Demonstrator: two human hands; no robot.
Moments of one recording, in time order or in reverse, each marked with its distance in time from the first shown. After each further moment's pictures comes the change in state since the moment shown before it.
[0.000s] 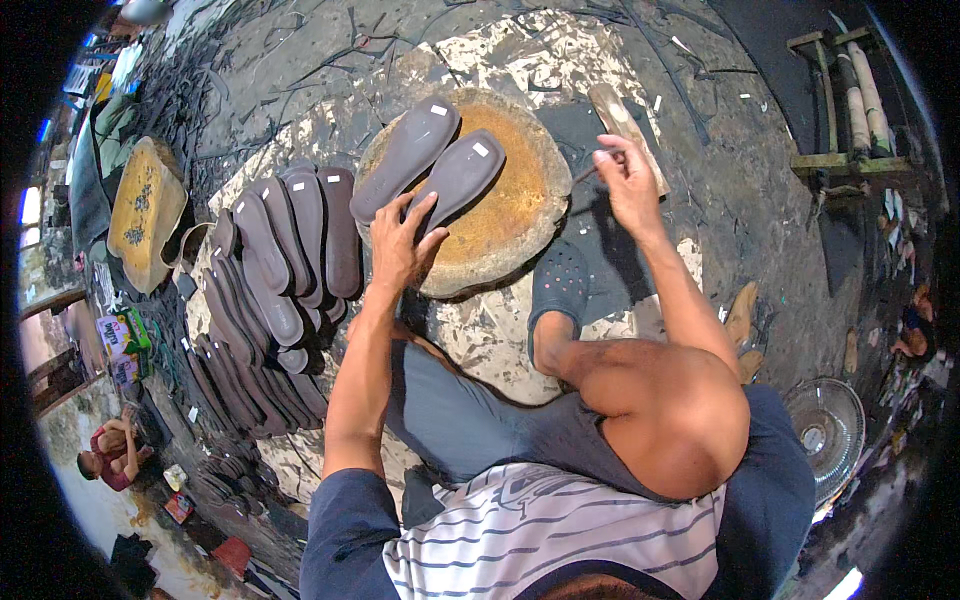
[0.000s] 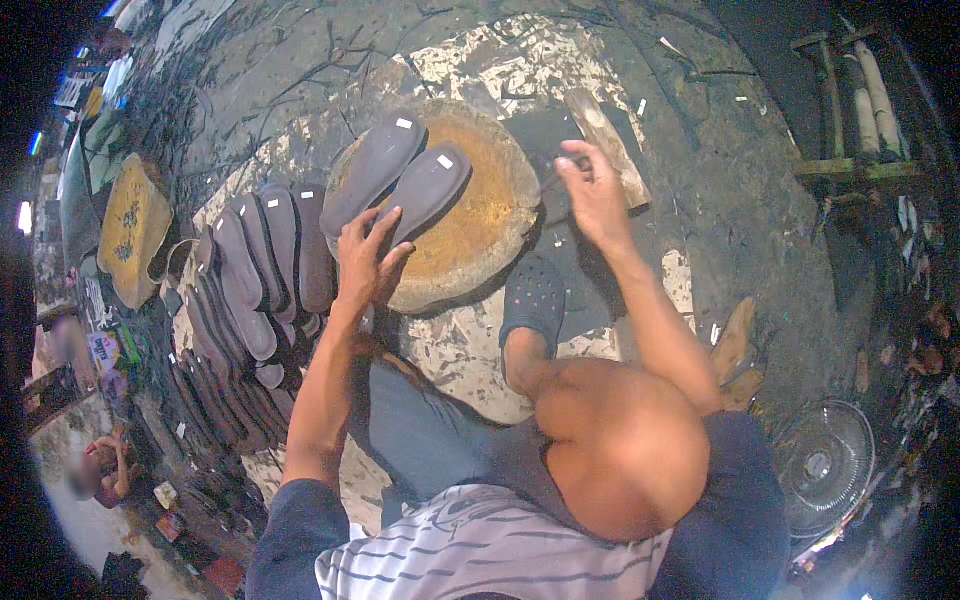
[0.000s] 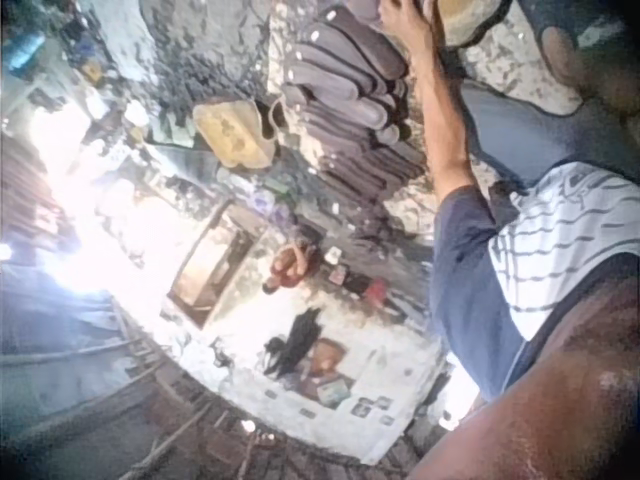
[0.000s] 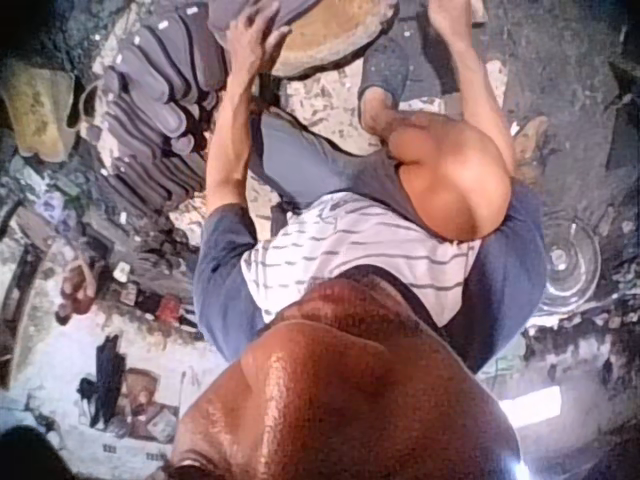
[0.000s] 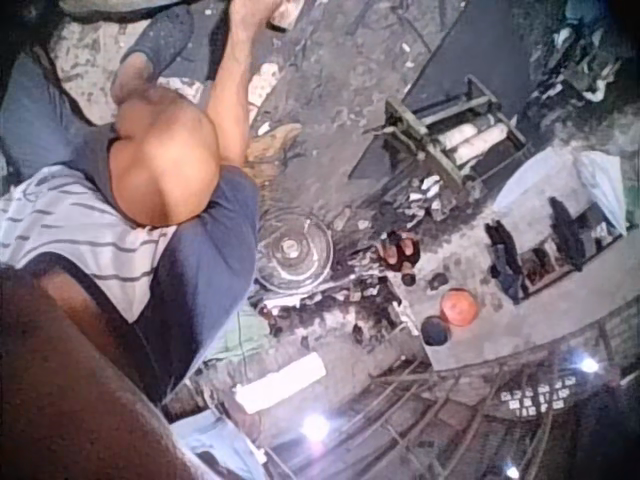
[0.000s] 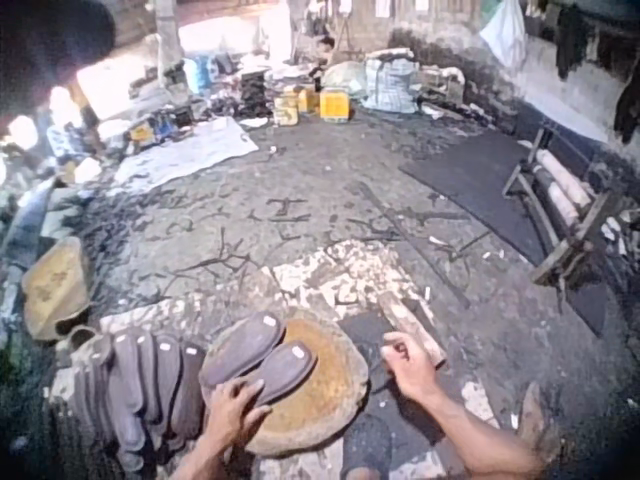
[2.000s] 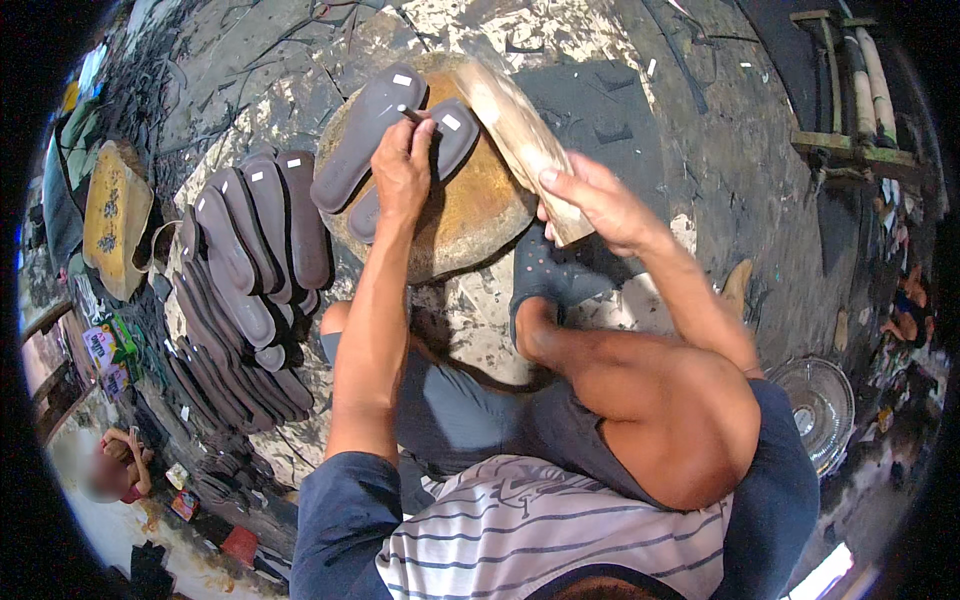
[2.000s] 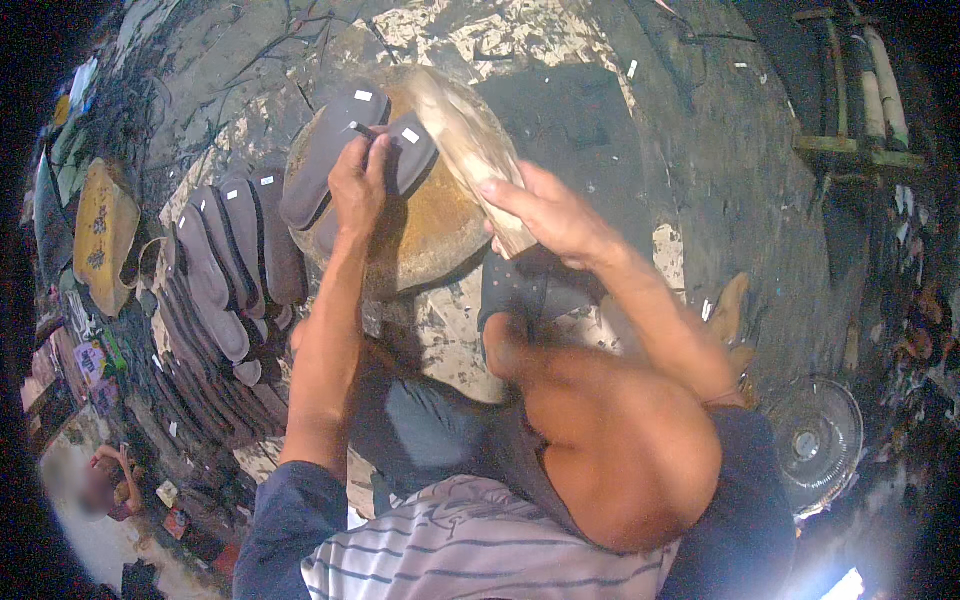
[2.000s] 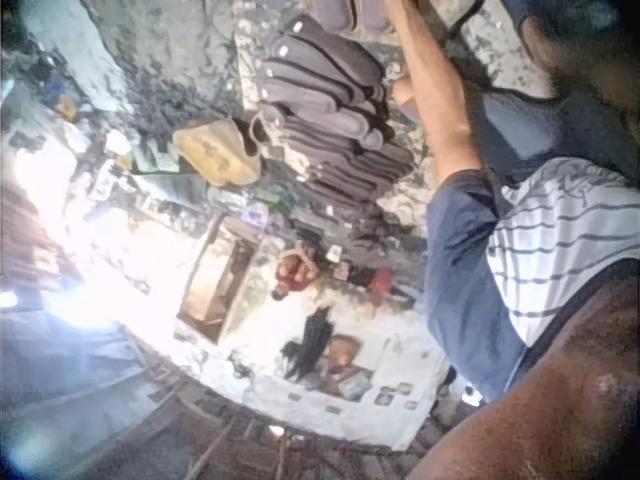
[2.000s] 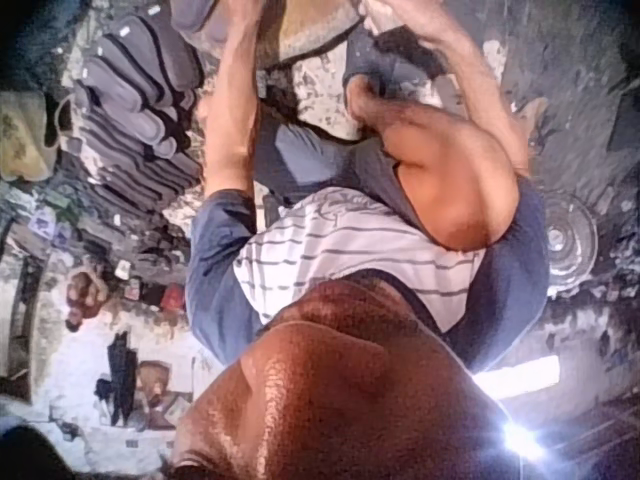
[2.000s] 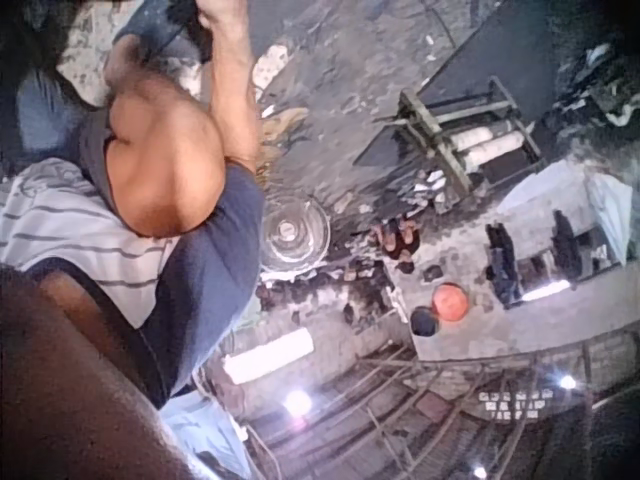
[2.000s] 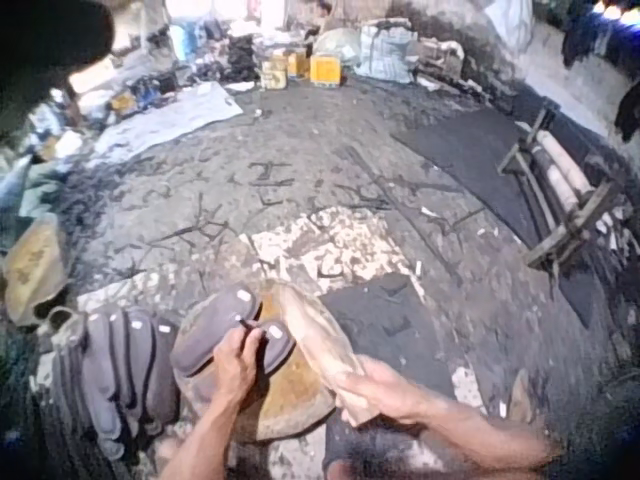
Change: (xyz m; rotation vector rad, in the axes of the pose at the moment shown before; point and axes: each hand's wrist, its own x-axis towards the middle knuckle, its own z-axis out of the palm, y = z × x) left_hand 0.101 0.044 0.059 -0.439 0.286 -0.231; right_hand -0.028 -0.060 -0.002 0.451 -0.668 0.539
